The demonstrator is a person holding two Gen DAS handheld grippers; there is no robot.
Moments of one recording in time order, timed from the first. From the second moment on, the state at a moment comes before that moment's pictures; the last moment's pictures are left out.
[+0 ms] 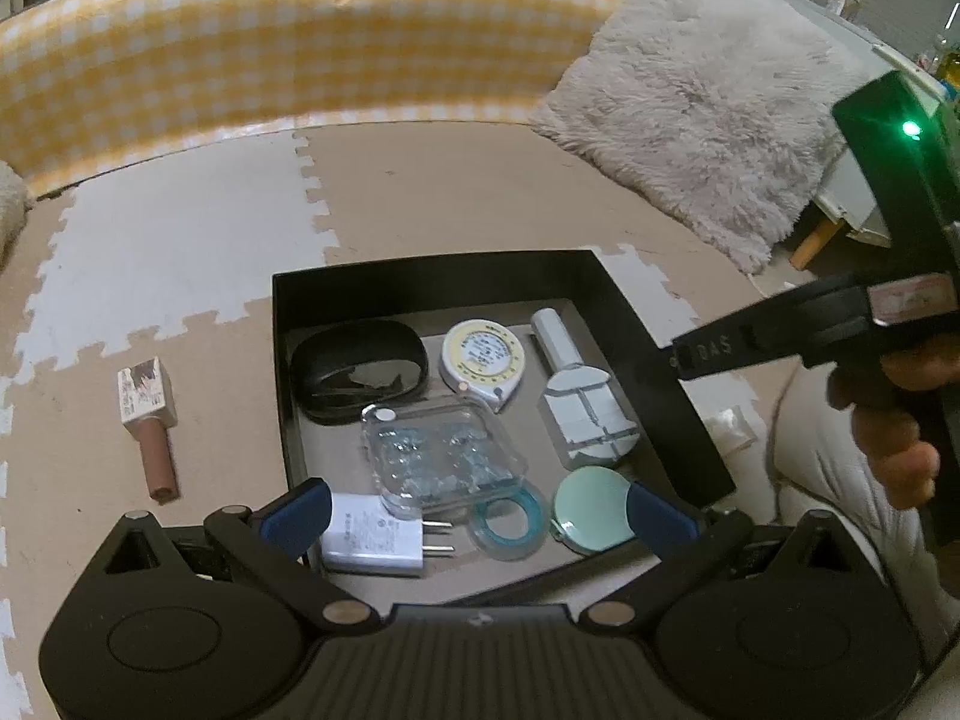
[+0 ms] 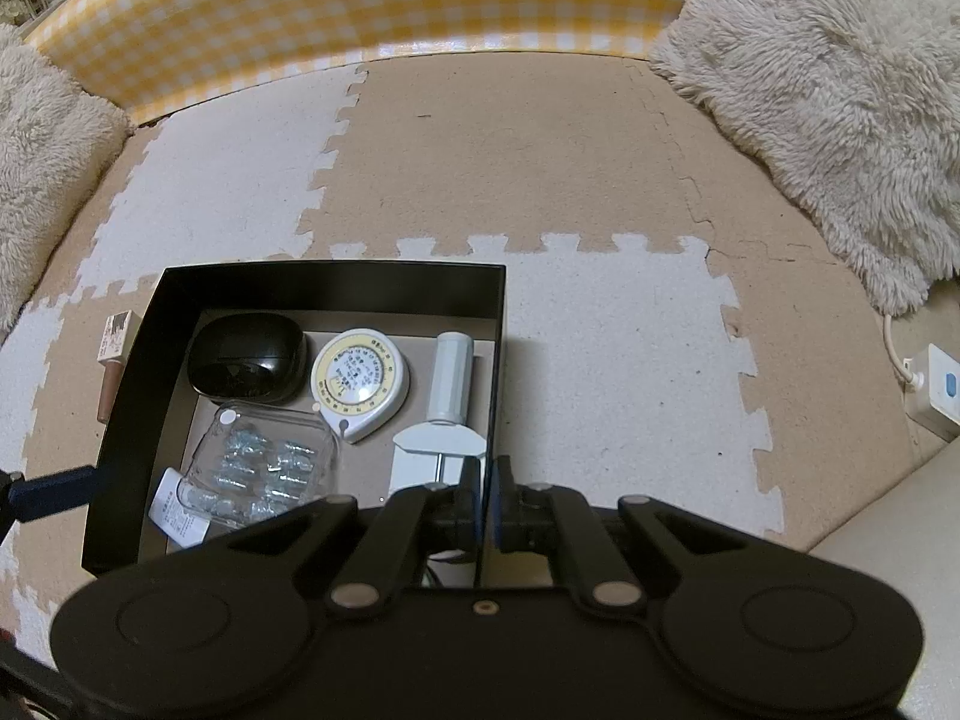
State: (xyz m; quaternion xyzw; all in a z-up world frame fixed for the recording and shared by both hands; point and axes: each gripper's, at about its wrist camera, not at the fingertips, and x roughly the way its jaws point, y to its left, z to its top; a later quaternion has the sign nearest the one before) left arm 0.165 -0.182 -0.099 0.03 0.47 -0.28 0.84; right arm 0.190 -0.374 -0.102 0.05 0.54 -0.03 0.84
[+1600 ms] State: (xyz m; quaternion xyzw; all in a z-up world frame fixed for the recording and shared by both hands) left arm 0.233 -0.055 -0.157 -0.03 0.43 -0.15 0.89; right arm 0.189 -0.374 -0.102 0.05 0.54 -0.03 0.84
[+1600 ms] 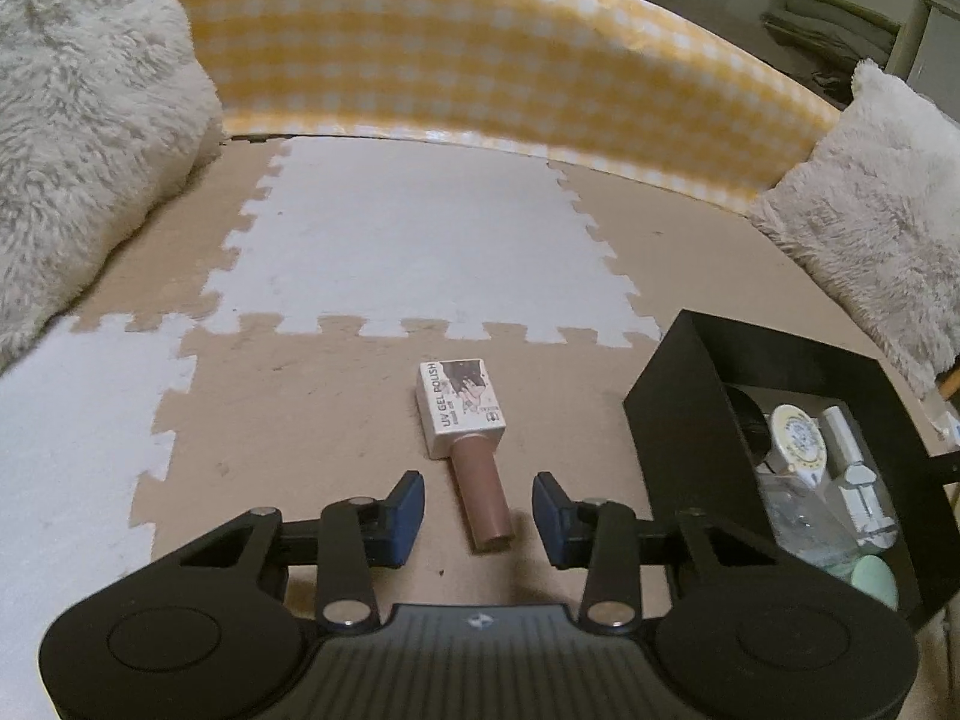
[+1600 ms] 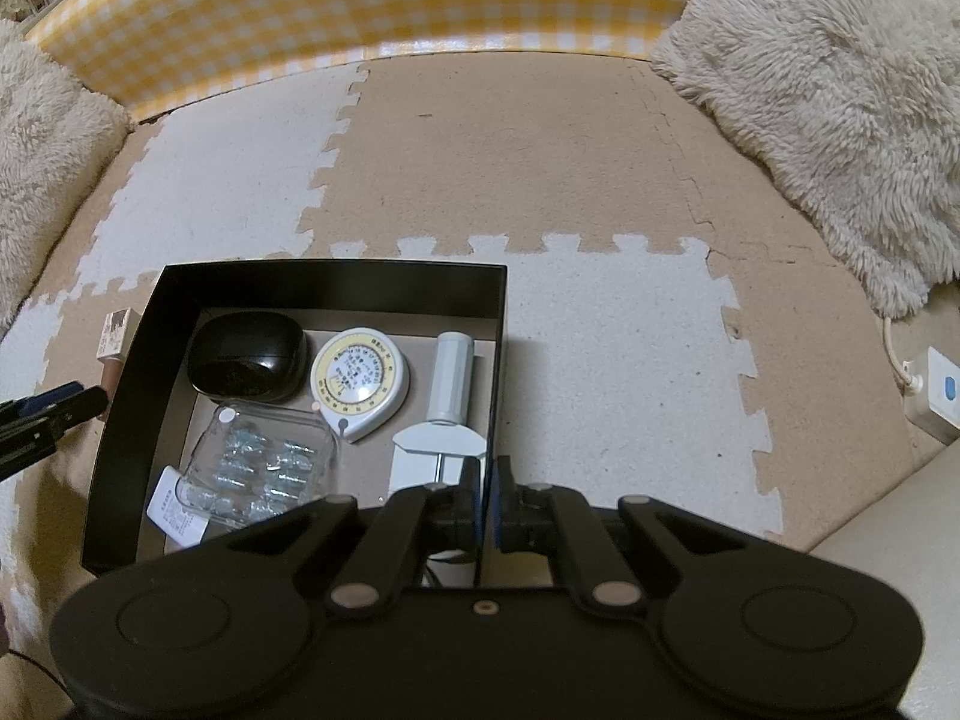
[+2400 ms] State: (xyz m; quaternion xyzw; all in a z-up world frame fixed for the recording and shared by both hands) left arm 0.204 -0.055 -0.157 0.00 0.50 -0.14 0.85; right arm 0.189 -0.375 -0.103 0.05 0.54 -0.03 0.84
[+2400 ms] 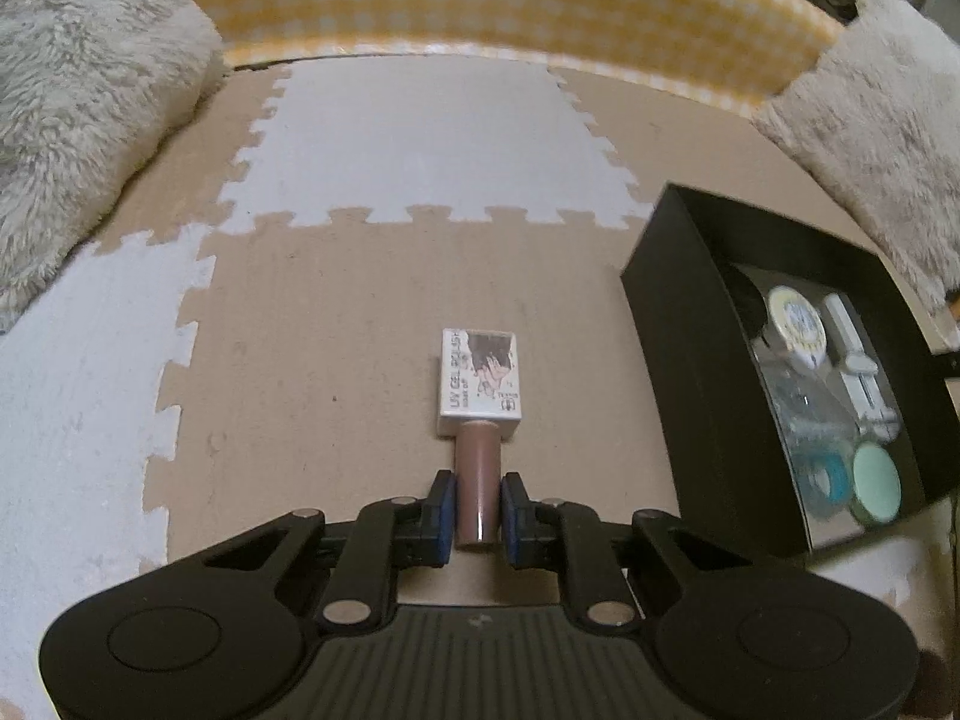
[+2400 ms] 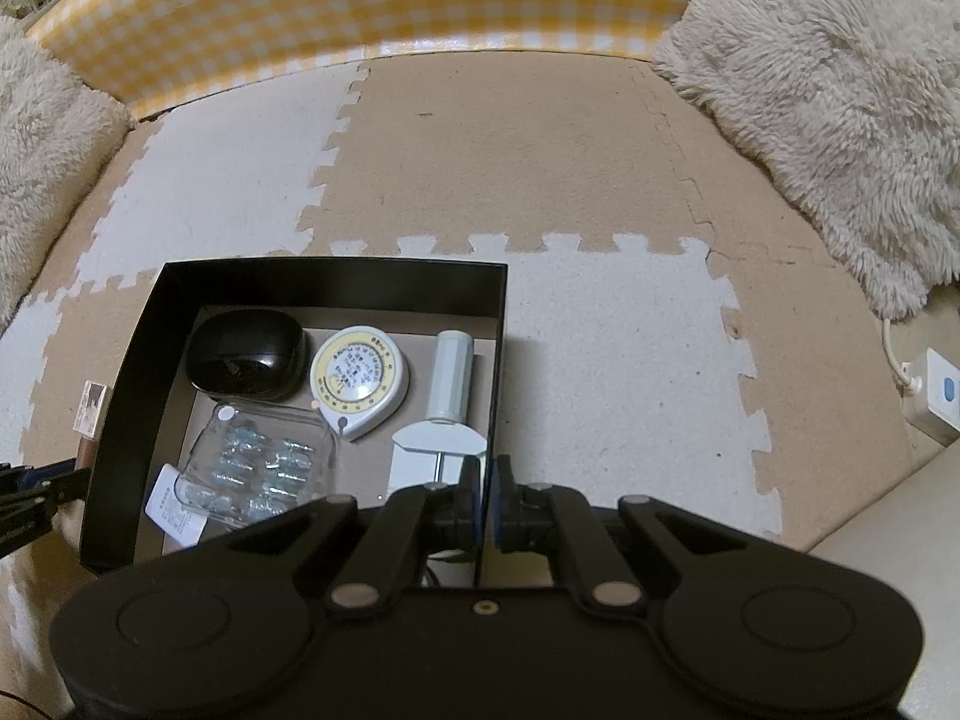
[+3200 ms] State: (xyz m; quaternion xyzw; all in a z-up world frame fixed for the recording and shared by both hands) left arm 0.209 -0.057 -0.150 -0.03 0.44 -0.13 0.89; right arm 0.189 -0.376 -0.103 0.05 0.54 -0.03 0.84
